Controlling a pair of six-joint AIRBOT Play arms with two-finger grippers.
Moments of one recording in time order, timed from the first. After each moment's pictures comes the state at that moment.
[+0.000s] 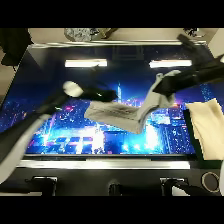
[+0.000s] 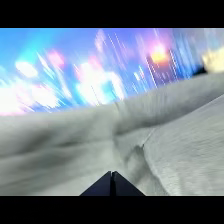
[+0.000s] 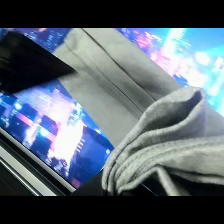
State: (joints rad) left arm -0.47 -1.50 1.49 0.92 -0.83 -1.48; right arm -0.03 -1.36 1.66 -0.91 1.55 1.23
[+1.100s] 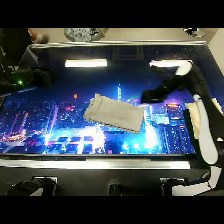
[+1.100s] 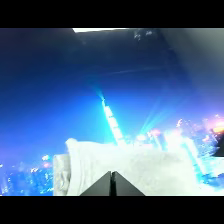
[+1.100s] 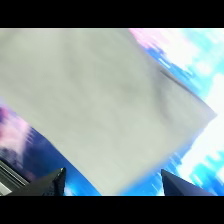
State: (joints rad) left arm -0.20 -1.00 1.40 1.18 -1.02 -1.48; right arm -0.02 -1.66 1.61 -1.08 1.52 1.20
